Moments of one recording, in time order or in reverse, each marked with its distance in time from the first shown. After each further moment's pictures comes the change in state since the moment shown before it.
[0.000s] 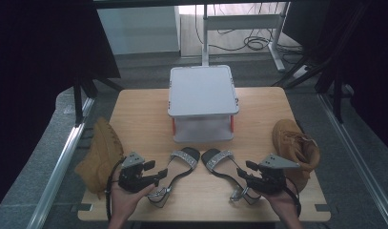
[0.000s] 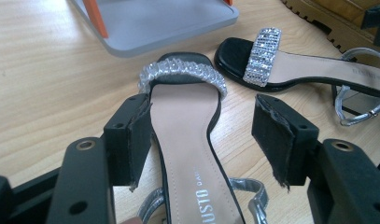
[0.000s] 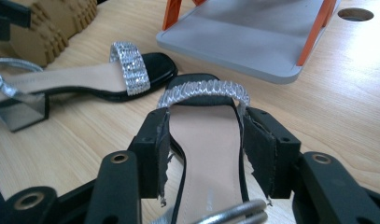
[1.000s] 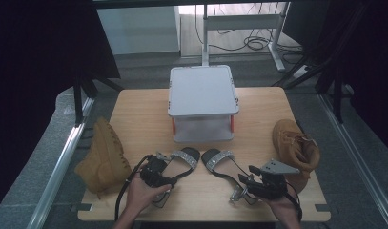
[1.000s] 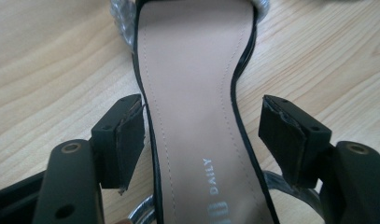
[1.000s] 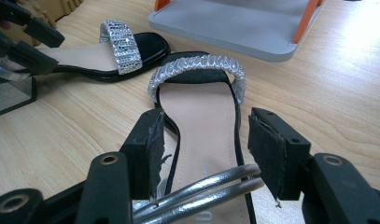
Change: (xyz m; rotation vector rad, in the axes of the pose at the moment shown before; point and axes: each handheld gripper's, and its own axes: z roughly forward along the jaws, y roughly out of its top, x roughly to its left) left arm -0.010 0.007 0.071 0.428 0.109 0.072; right arm 0.001 -0.017 -0.001 0.035 -0.033 -0.002
